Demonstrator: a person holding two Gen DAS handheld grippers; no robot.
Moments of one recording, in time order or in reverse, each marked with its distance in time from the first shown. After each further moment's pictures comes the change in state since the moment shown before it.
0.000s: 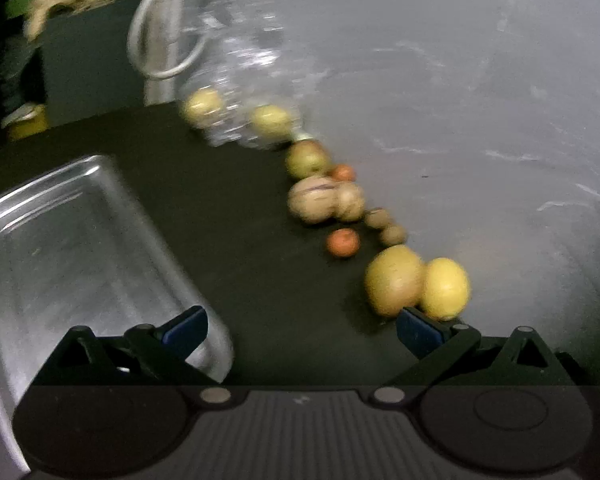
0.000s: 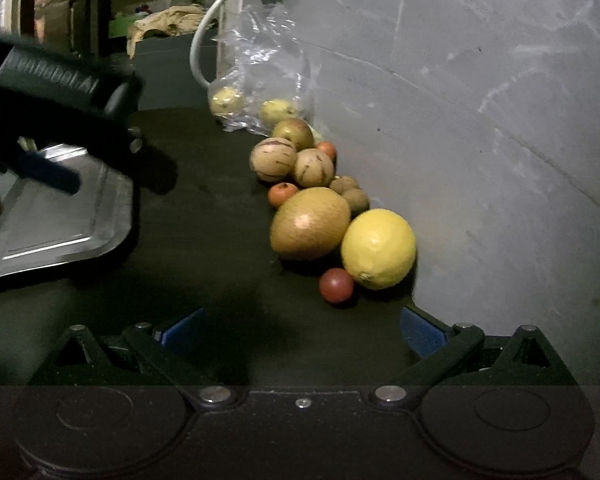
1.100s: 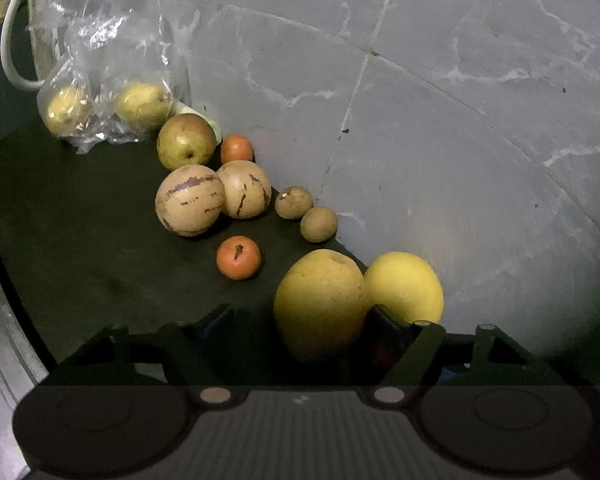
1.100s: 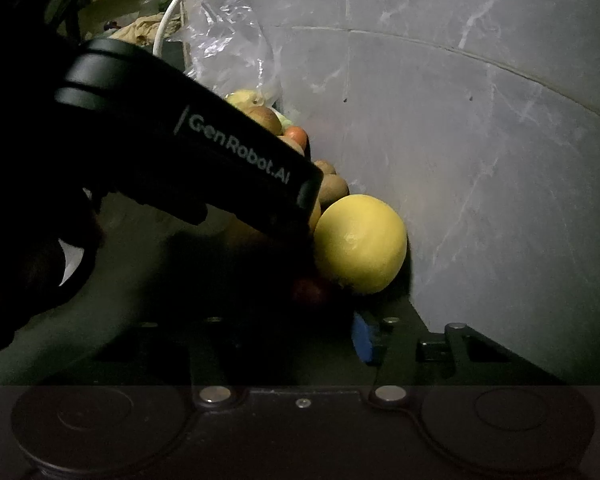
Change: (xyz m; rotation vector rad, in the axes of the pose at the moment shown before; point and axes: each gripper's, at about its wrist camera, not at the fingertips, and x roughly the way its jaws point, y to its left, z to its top) left arm 0.098 -0.055 0.024 0.169 0.132 -0.096; right arm 0.031 -0.030 -0.001 0.127 0.020 0.023
